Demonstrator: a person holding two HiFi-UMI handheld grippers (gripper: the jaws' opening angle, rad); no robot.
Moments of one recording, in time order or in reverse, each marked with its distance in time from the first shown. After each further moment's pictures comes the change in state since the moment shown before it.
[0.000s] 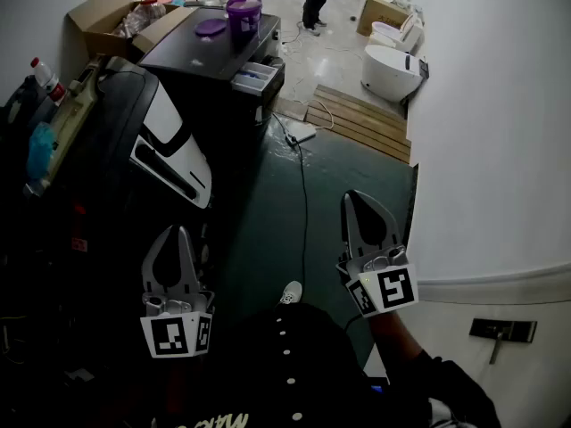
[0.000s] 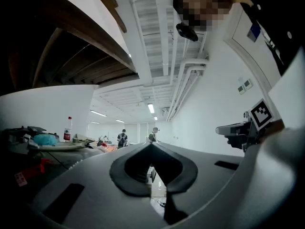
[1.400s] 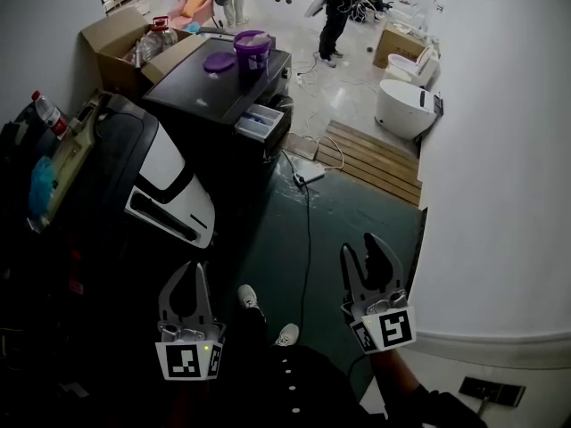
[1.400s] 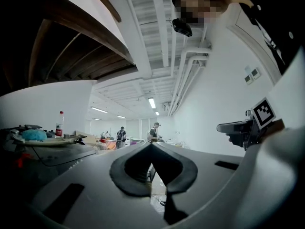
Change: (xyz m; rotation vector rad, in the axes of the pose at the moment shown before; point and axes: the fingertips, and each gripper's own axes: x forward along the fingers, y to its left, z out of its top) left arm 0.087 -0.036 -0.024 0.020 0.055 0.018; right arm 0.045 -0.081 -0.022 0.031 -0.008 0.029
